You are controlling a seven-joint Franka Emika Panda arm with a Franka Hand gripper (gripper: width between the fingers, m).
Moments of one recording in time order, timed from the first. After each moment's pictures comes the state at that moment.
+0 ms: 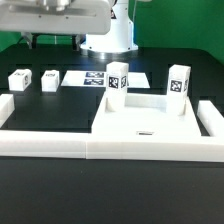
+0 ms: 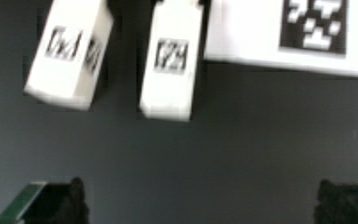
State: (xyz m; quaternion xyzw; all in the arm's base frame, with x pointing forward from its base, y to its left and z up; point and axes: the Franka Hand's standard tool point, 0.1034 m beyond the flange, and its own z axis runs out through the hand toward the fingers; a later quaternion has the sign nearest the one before) arm 0.421 -0.129 0.091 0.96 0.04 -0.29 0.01
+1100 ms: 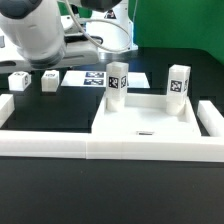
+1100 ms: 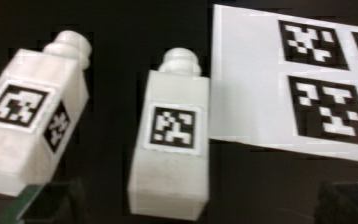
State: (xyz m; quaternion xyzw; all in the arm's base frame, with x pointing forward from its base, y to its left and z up) arm 0.395 -0.144 0.040 0.89 0.06 -0.44 -0.03
